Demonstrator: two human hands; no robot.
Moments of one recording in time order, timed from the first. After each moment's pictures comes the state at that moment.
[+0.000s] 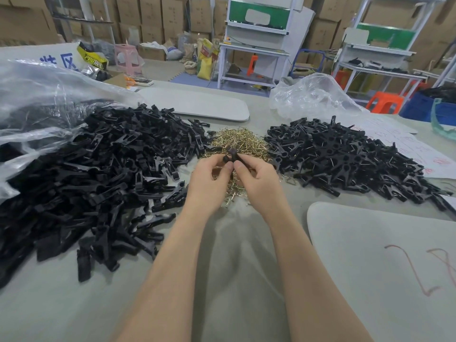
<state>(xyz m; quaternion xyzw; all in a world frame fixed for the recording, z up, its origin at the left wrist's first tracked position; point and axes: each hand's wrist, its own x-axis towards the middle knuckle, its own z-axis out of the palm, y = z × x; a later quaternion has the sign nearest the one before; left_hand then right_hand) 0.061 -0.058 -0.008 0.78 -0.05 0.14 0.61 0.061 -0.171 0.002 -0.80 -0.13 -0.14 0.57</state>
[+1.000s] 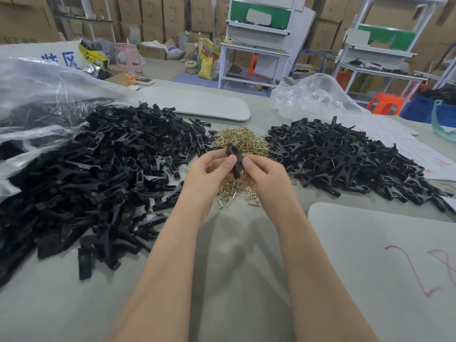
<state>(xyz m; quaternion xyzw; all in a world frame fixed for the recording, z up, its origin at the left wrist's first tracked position) 0.057 -0.055 -0.002 0.58 -0.03 0.04 0.81 0.060 -0.177 0.006 -0.72 -0.06 -0.08 0.68</state>
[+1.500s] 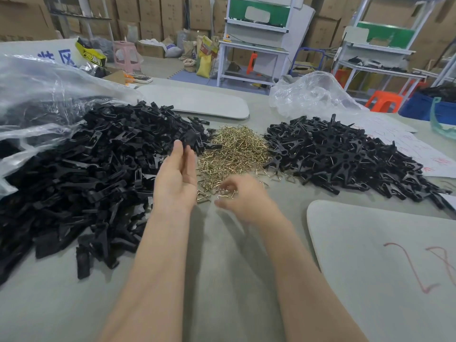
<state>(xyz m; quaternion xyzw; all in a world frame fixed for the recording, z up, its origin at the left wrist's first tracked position) 0.063 -0.026 0.004 0.15 0.13 0.08 0.98 0.059 -0.162 -0.013 -0.95 -0.08 0.00 0.29</state>
